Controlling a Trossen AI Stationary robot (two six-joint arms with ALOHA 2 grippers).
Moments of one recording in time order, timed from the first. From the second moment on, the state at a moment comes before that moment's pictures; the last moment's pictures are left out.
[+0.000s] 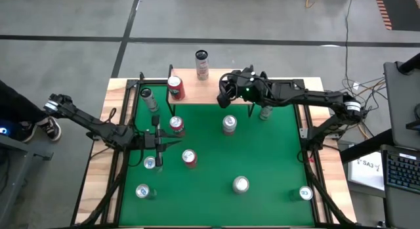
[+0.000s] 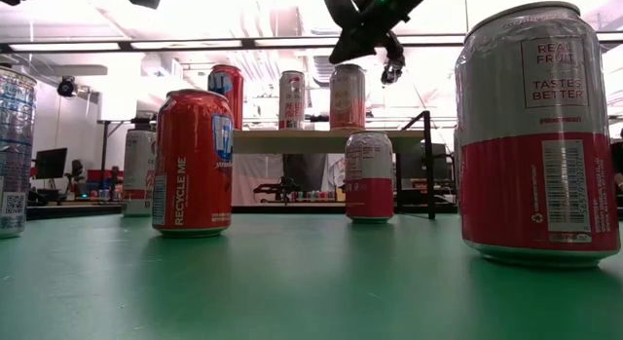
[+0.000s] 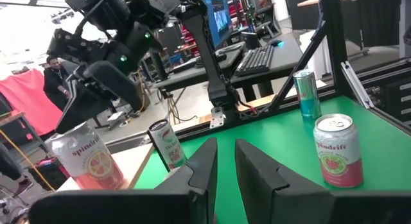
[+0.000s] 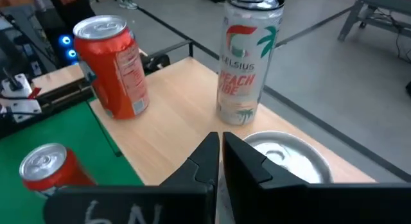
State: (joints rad) left arm -0.43 0.84 0.48 0.37 -0.52 0.33; right arm -0.25 1.52 1.33 -0.23 0.39 0.20
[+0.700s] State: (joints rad) left arm -0.43 0.84 0.48 0.36 -0.52 0.32; right arm -0.23 1.51 1.34 -0.34 0.38 0.18
